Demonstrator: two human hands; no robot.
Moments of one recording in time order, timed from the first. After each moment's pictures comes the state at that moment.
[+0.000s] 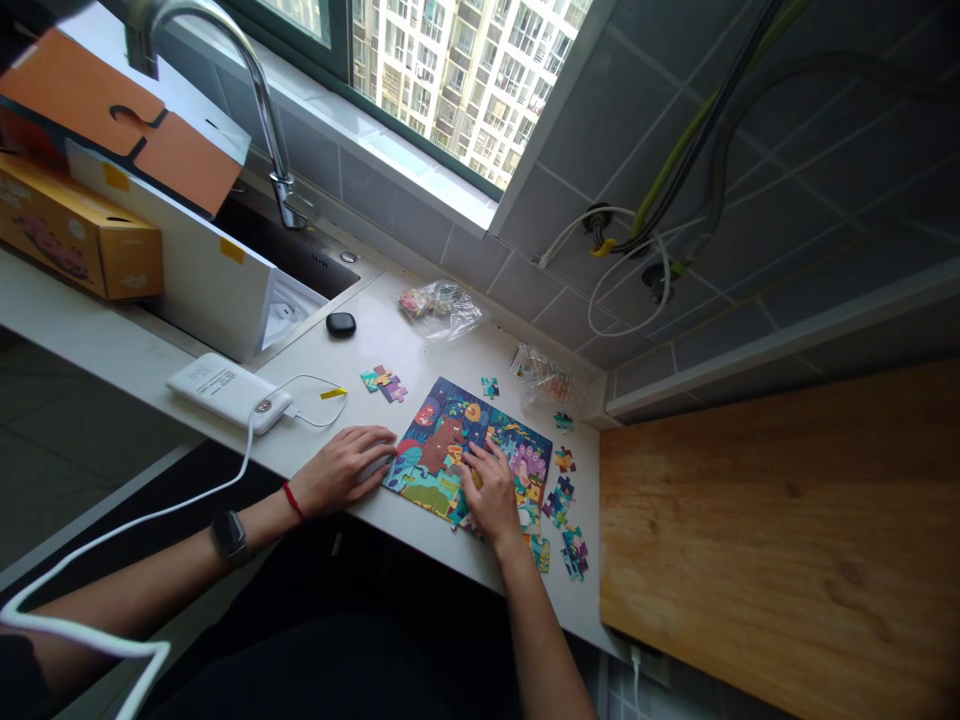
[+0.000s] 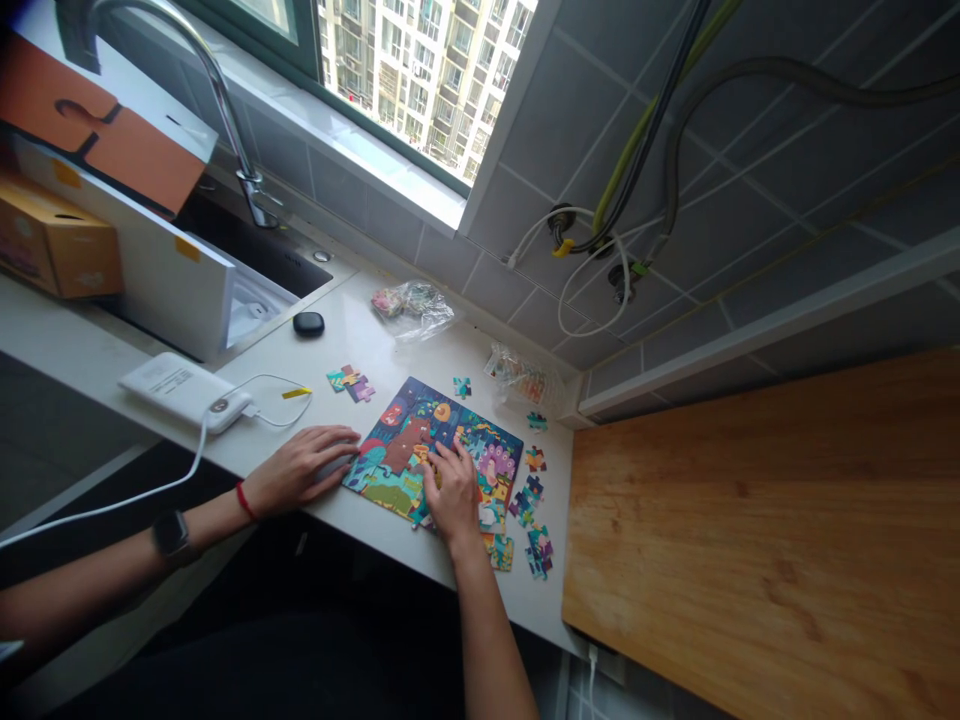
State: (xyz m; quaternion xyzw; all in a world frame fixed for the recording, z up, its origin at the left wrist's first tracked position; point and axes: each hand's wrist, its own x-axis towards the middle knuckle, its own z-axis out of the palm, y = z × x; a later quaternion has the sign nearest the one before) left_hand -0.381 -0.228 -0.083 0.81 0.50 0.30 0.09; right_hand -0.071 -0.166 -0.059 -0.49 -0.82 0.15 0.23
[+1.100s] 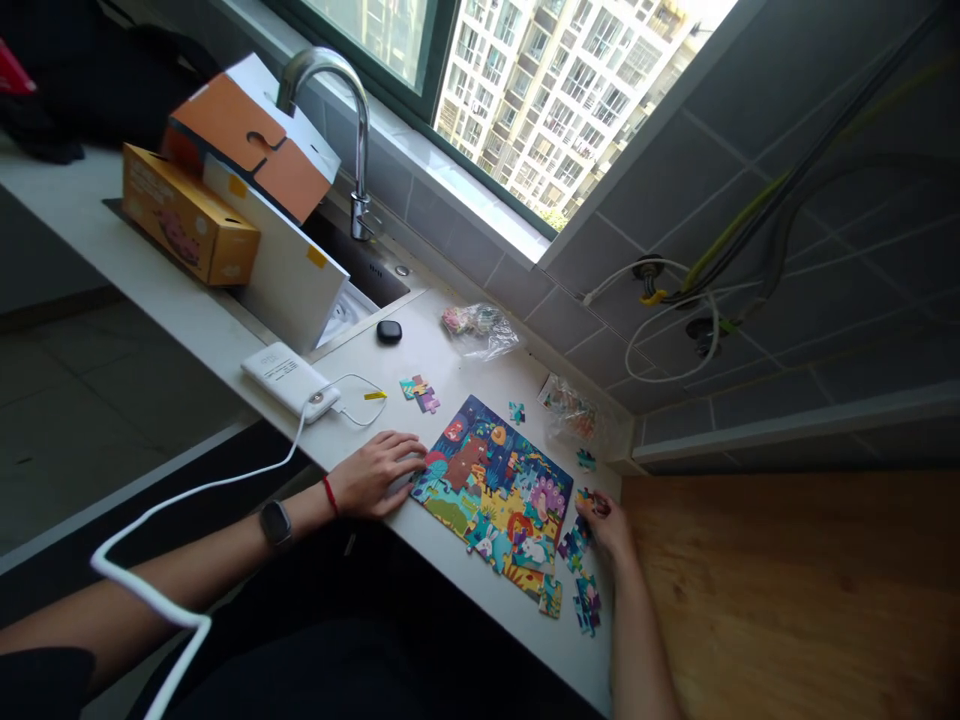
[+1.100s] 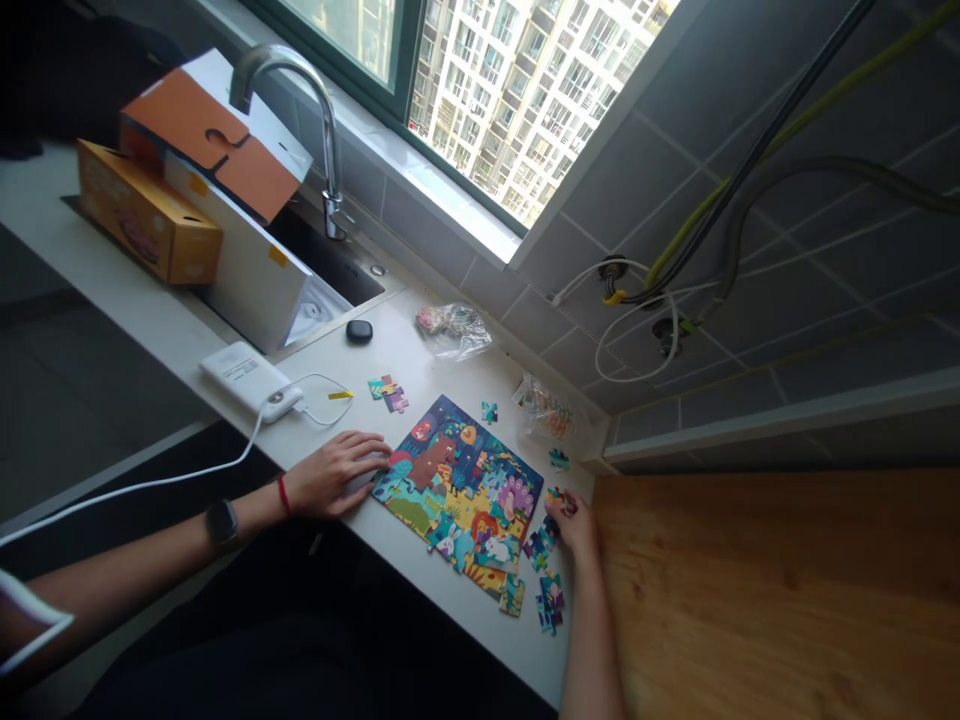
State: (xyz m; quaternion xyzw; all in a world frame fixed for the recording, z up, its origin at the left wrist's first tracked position) left_hand -0.376 -0.233 -0.069 0.81 0.49 0.30 0.12; right_hand 0.130 -0.052 -0.071 -0.75 -0.59 0.24 0.21
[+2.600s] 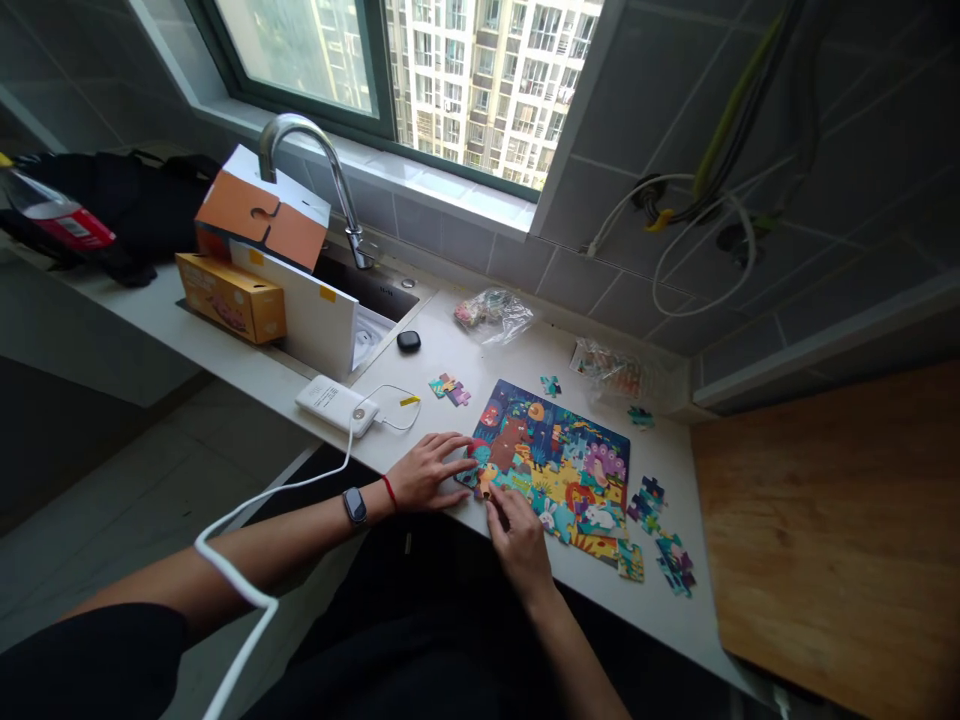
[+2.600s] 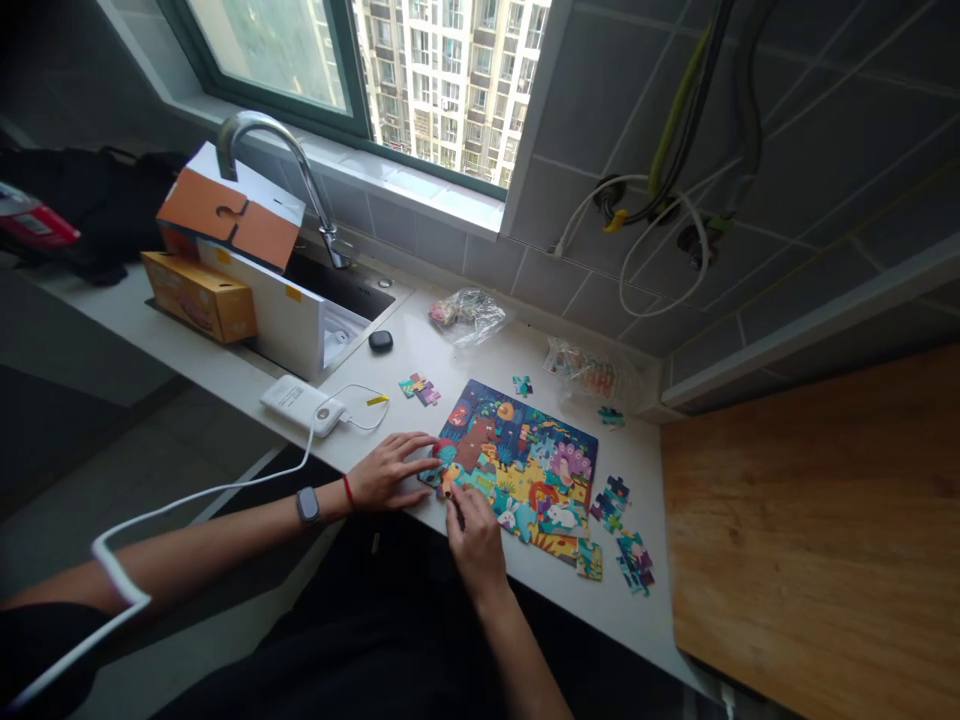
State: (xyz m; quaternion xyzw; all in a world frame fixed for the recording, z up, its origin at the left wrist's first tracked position) left_hand -0.382 -0.233 -0.073 0.86 0.45 0.22 0.09; right_hand -0.129 -0.252 -0.075 -0.45 -0.78 0.28 0.34
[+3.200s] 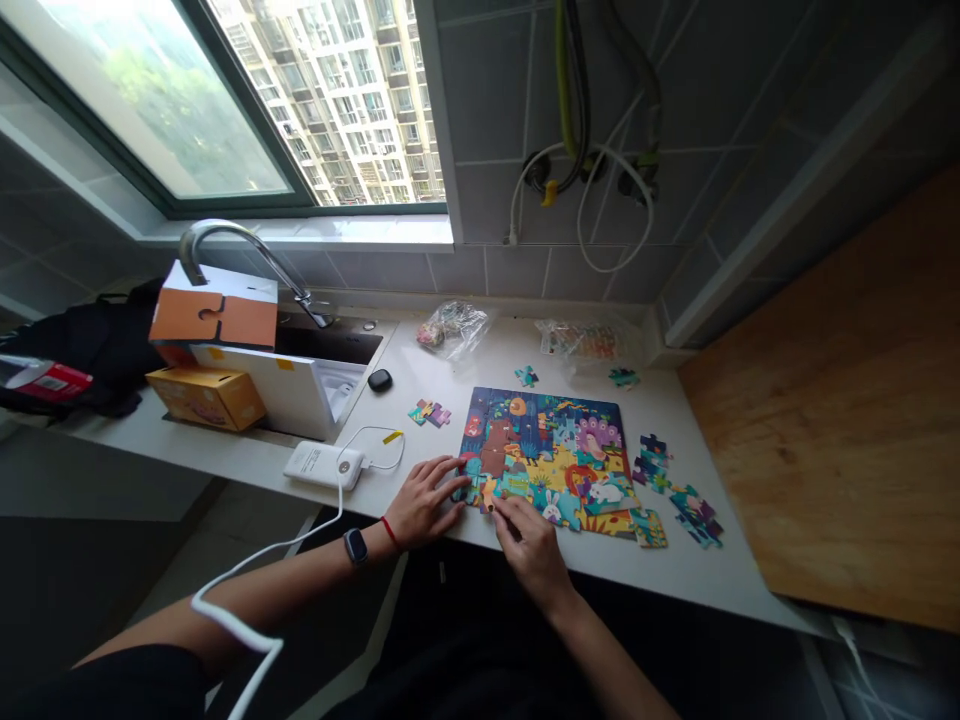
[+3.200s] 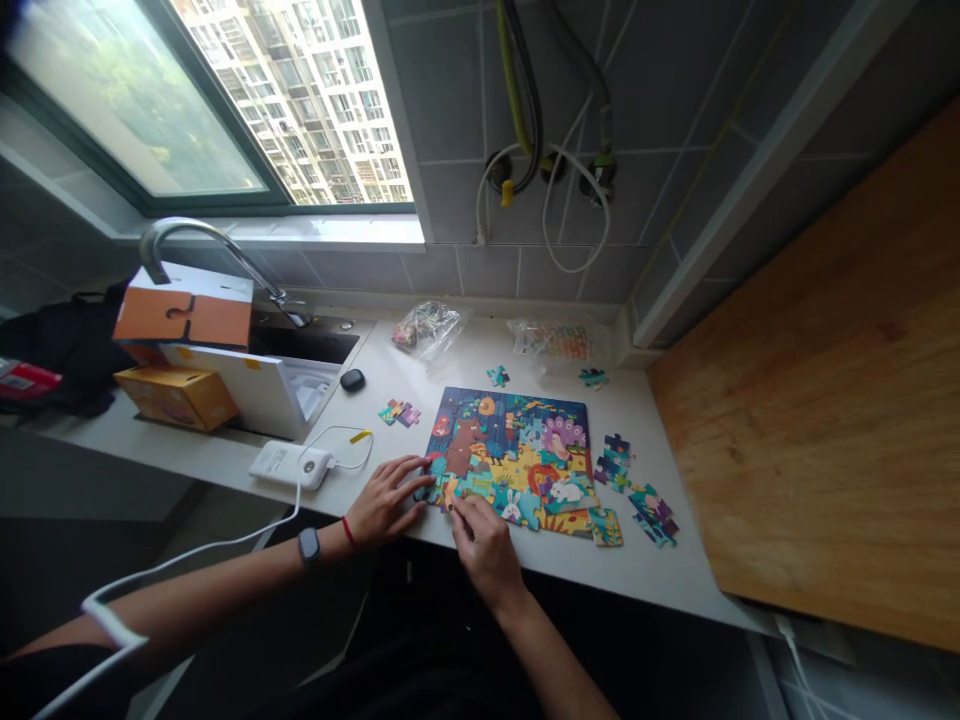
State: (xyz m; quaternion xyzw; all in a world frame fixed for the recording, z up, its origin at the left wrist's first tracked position) left_hand -0.380 -0.230 -0.071 0.88 0.44 0.16 0.08; right_hand -0.132 -0.260 -0.080 -0.45 -0.71 0.29 0.45
